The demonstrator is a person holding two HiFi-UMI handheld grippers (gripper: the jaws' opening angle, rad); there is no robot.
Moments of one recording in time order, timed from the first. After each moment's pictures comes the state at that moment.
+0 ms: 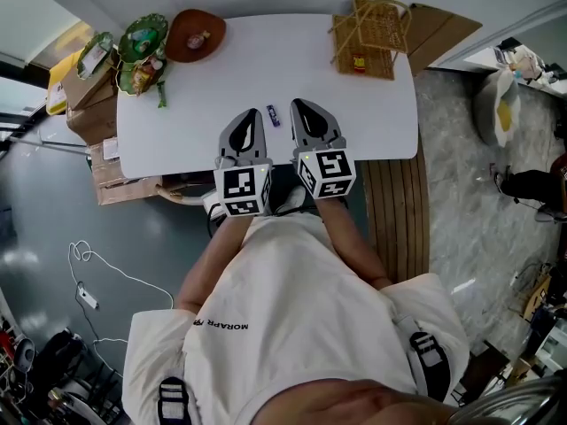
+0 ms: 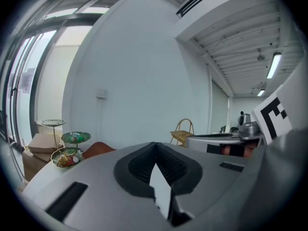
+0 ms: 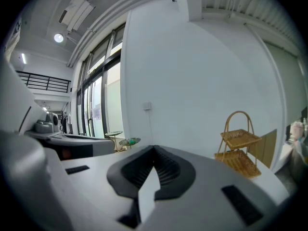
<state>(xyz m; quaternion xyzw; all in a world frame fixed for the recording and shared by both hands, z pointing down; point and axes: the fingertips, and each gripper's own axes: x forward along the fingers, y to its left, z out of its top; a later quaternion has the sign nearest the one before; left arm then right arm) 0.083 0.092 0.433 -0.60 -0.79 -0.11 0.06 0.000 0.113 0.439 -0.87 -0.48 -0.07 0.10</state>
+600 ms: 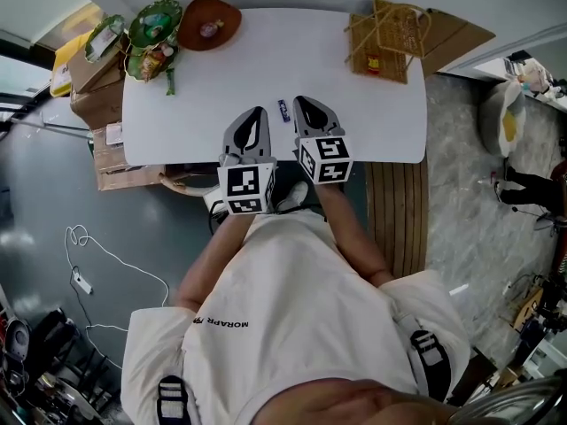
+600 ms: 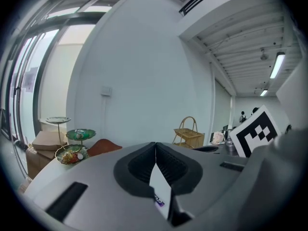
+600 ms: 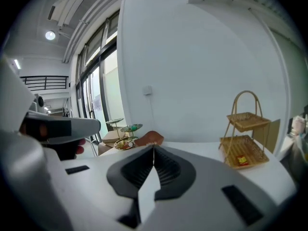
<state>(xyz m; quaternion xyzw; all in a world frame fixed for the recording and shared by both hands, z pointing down) 0.105 0.087 0.443 -0.61 -0.78 -0.12 0.06 0.026 0.127 0.495 -0.86 -0.46 -0.12 0.15</state>
